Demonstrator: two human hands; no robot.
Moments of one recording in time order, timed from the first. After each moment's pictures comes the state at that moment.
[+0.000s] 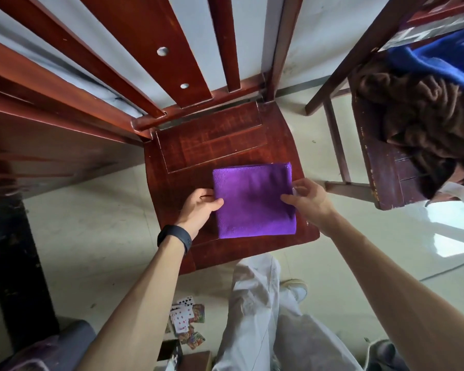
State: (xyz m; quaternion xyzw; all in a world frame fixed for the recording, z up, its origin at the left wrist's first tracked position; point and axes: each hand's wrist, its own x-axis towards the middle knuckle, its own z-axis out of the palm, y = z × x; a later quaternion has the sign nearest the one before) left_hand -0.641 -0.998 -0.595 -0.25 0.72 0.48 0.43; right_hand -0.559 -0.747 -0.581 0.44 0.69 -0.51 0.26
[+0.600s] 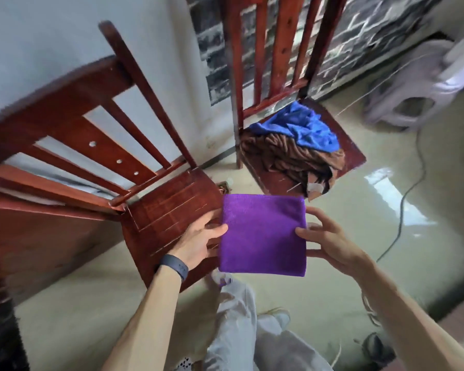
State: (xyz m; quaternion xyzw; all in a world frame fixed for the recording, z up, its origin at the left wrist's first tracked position) left_hand -0.563 -0.877 -0.370 -0.07 0.61 0.54 0.57; right_hand -0.371 -0.643 -0.350 0.45 0.48 -0.75 0.11
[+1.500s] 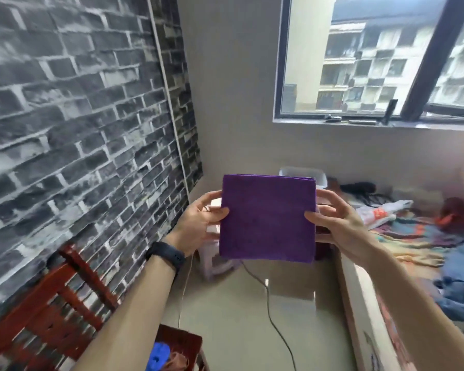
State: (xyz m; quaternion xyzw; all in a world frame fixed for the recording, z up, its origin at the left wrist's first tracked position) left_hand -0.345 -0.350 0.074 0.46 0.47 0.48 0.57; right_hand -0.044 -0.348 0.072 0.43 0.52 -0.56 -0.48
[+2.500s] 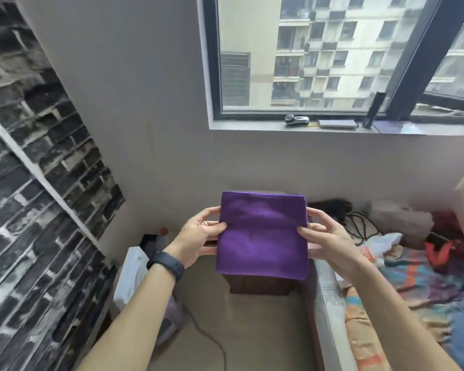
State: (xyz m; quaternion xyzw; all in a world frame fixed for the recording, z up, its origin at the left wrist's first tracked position) left_hand -0.140 0.240 -0.004 0.45 0.48 0.37 0.65; right_hand 0.149 0.187 -0.005 0.54 0.40 -0.56 -0.49
